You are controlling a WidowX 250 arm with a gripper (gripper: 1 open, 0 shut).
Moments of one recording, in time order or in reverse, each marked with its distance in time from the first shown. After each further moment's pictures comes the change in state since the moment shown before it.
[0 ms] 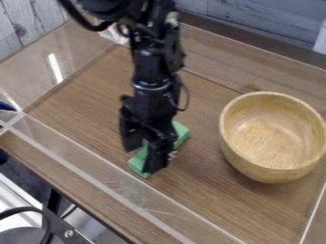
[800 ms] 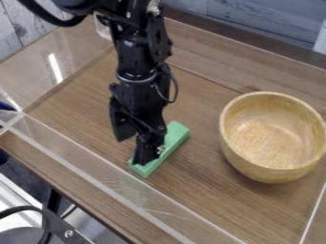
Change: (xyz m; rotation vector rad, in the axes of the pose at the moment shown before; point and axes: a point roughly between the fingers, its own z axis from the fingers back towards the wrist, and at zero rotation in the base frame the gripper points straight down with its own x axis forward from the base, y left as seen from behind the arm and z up) arm -0.003 -0.006 0.015 0.050 -0.050 -0.091
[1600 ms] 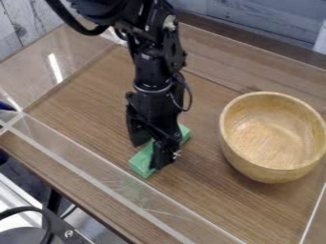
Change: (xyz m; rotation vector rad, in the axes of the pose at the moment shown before) arm 0.019 -0.003 -0.014 -0.002 -0.037 -0.003
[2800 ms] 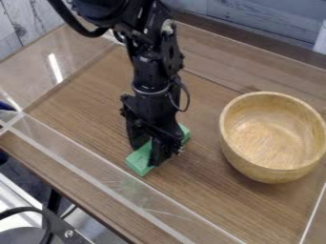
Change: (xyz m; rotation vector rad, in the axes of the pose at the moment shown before) arm -0.002 0.012 -0.008 -0.001 0.003 0.167
